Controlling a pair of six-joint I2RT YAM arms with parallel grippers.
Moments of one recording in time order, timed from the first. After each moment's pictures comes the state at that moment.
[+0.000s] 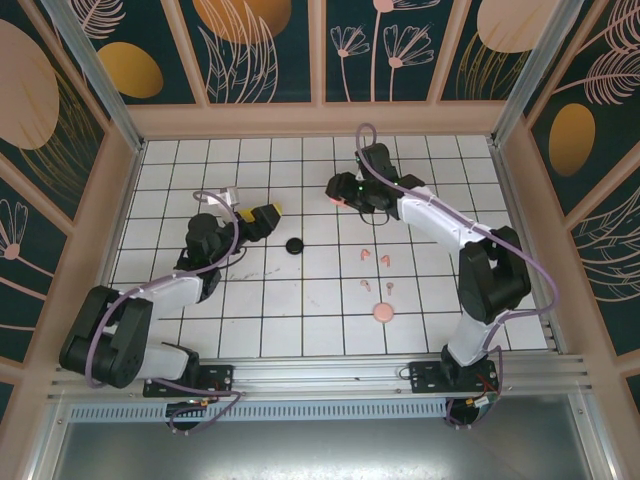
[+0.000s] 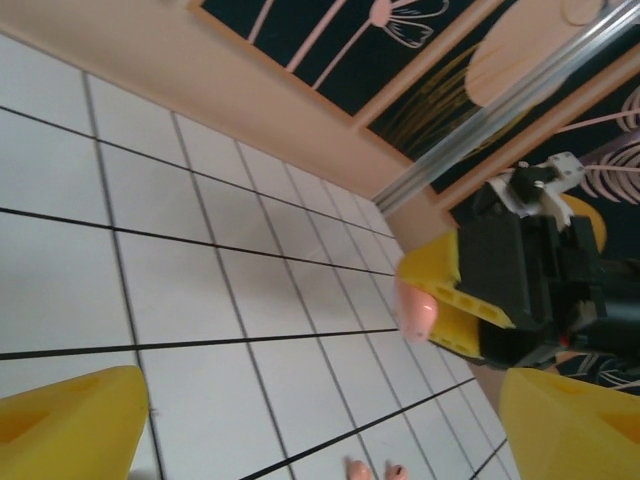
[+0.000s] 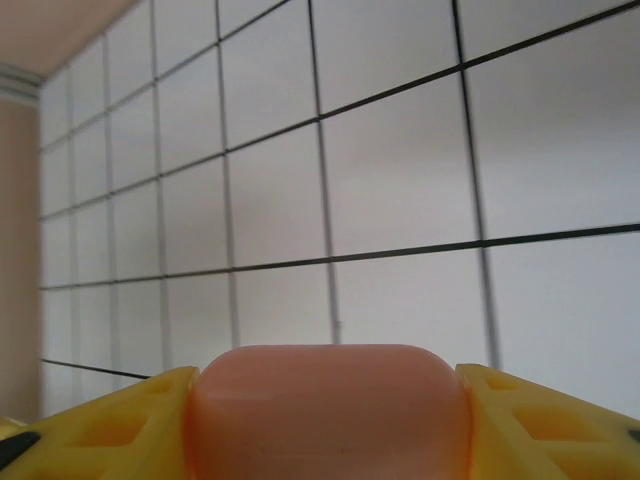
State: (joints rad) left arm -0.34 1.39 0.46 0.83 0.39 -0.77; right arm 0.54 1.74 1.36 -0.38 -0.18 0.83
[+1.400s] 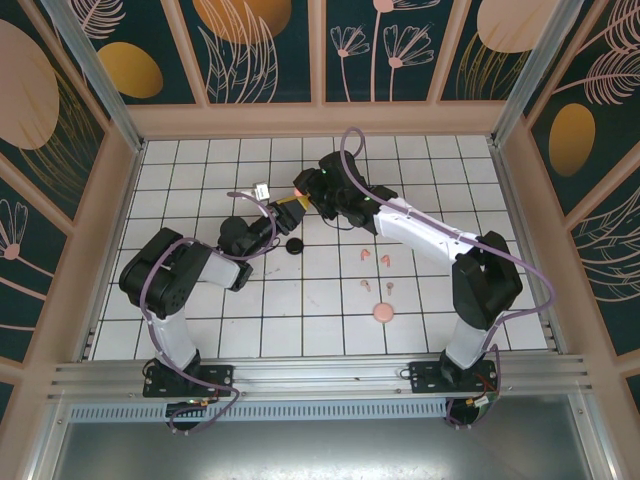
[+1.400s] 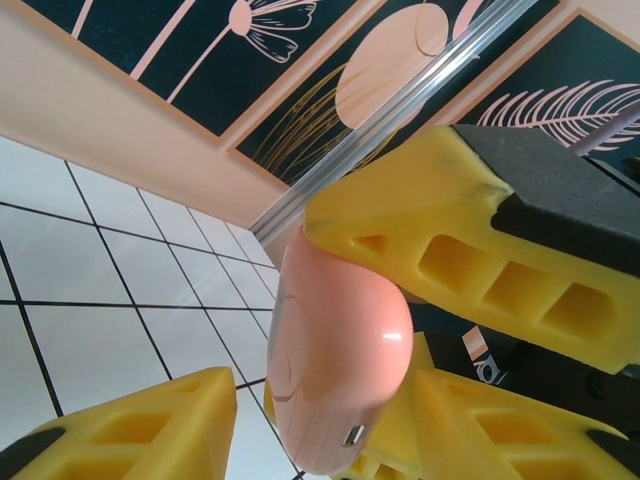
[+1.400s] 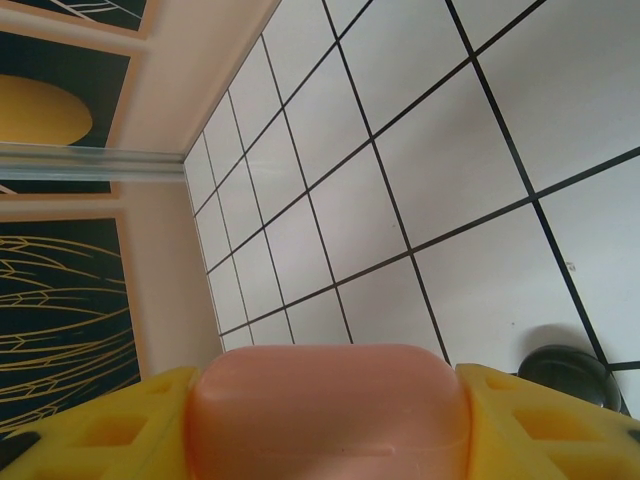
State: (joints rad) left arm -0.48 1.85 0.60 1.43 0.39 -0.93; right arm 0.73 1.74 1.39 -0.25 -0.03 1.28
